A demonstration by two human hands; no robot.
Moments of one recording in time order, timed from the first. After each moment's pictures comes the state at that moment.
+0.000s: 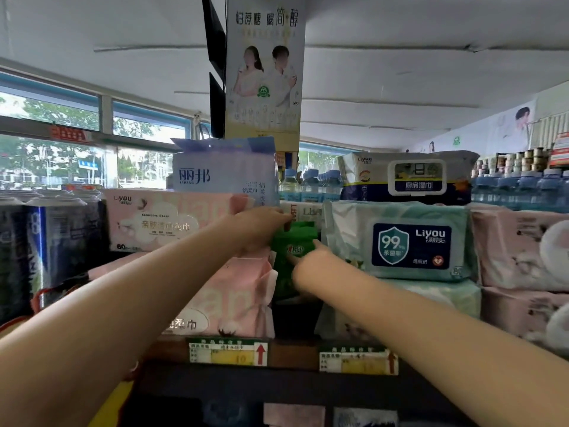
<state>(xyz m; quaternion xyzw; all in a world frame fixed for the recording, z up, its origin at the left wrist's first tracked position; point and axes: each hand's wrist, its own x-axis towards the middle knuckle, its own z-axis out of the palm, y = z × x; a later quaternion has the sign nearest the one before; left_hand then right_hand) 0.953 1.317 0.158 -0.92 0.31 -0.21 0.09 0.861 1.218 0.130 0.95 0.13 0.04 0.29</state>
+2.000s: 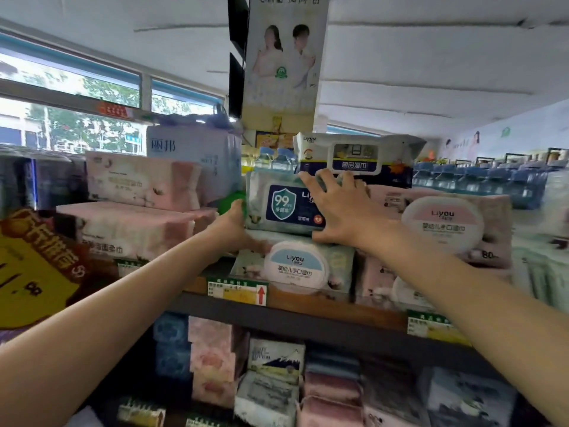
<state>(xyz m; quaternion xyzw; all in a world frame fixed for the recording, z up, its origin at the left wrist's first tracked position) 0.824 1.216 0.106 -0.90 0.08 -0.11 -0.41 0.795 1.028 0.154 0.93 0.16 0.29 0.16</state>
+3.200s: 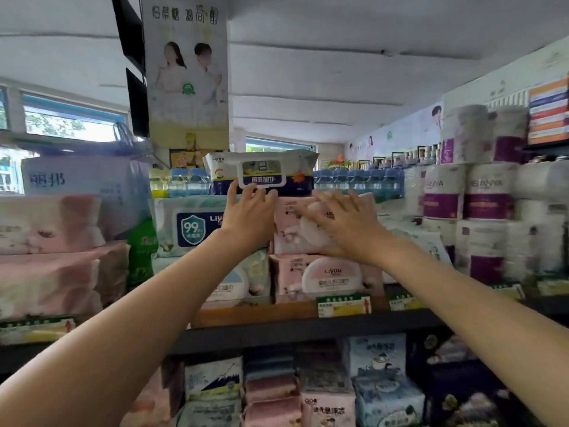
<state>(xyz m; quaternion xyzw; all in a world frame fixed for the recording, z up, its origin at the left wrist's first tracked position) 0.796 1.080 0.152 -0.90 0.25 -0.35 0.04 0.722 0.907 0.139 0.94 0.04 0.27 0.20</state>
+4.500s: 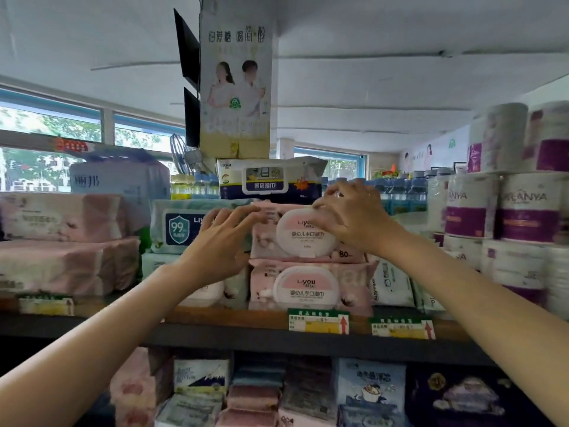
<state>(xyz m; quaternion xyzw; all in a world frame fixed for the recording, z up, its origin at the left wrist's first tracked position) 0.770 1.078 0.115 -0.86 0.30 -0.40 -0.03 0.718 0.845 0.165 0.91 0.15 0.37 0.04</state>
